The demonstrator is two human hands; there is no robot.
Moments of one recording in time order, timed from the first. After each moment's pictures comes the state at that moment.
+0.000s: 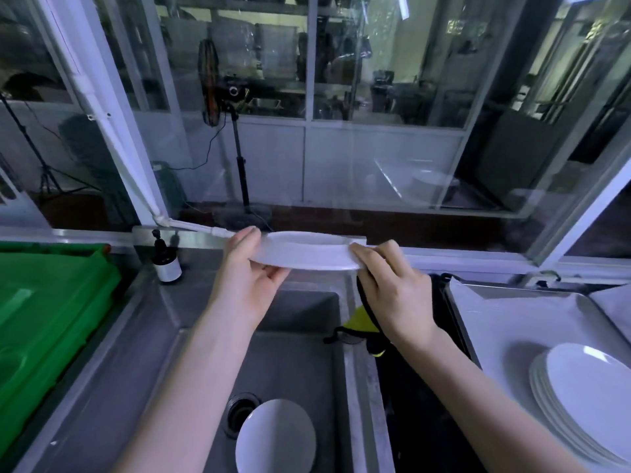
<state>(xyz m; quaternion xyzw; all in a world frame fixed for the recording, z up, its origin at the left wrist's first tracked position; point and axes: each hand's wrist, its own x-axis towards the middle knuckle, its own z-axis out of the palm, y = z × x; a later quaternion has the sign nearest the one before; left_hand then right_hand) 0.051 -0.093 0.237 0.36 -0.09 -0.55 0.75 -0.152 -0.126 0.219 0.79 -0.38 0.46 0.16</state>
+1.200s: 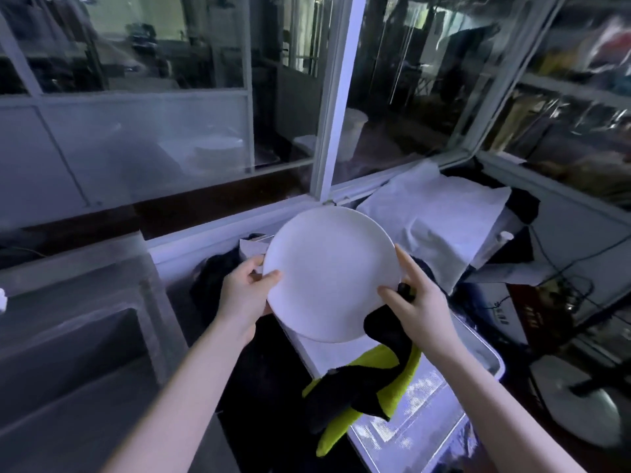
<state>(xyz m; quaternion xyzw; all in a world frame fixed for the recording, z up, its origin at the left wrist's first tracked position) -0.252 -0.134 0.159 0.46 -0.46 -0.62 0.43 -0.466 0.001 0.200 0.49 -0.72 0.47 -0.14</state>
